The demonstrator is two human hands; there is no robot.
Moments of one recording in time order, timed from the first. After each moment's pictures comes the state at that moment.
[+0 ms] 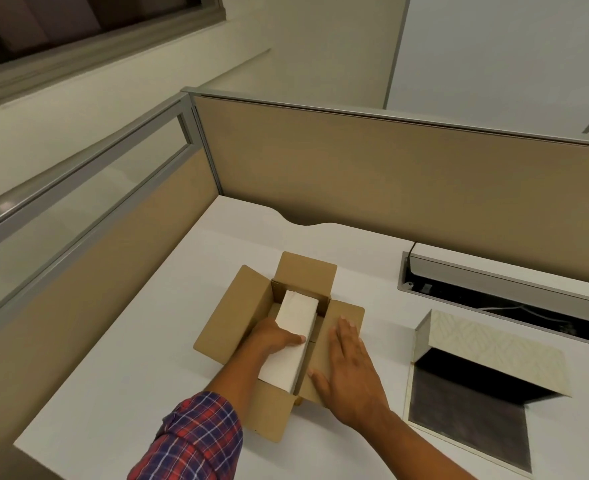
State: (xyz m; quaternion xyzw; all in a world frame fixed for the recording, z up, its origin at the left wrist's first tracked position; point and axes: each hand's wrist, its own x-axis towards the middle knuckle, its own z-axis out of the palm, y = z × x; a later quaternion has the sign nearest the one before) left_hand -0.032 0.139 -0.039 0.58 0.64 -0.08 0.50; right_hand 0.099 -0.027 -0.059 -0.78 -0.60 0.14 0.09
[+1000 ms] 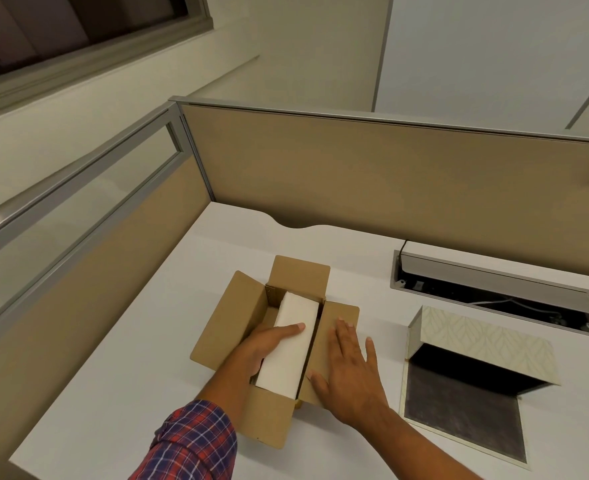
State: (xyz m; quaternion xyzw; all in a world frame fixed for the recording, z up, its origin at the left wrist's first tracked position) left_hand -0.044 0.131 -0.042 0.46 0.57 0.02 0.68; right_hand 0.103 -0.032 -0.051 -0.80 -0.58 0.15 0.05
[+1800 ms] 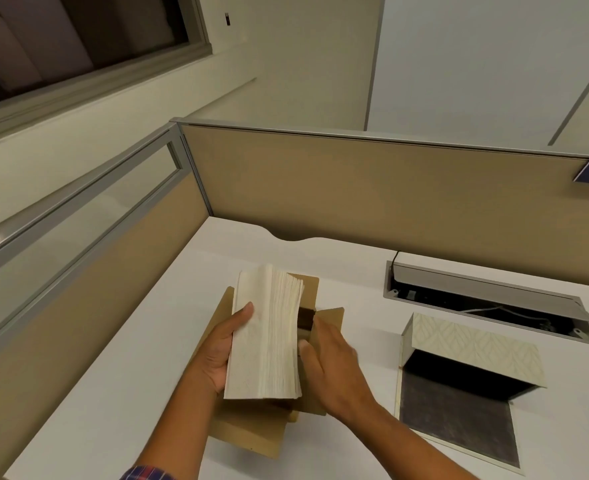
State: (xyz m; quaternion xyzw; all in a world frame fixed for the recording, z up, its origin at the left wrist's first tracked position) left_hand -0.091 0.116 0.030 0.34 0.44 0.23 0.80; right_hand 0.083 -0.026 0.045 -0.76 -0.50 0.29 0.30
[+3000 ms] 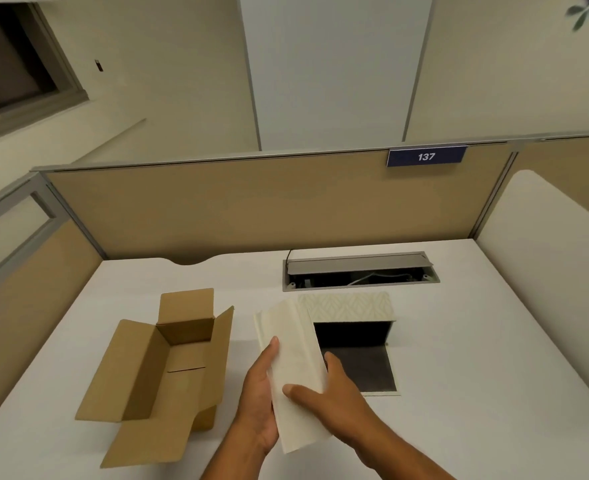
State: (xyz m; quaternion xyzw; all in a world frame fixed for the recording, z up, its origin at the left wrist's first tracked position) left_hand 0.068 -0.096 0.033 0.32 0.42 0.16 0.83; right_hand 0.154 -0.218 0.085 -0.76 -0.20 0.45 0.42
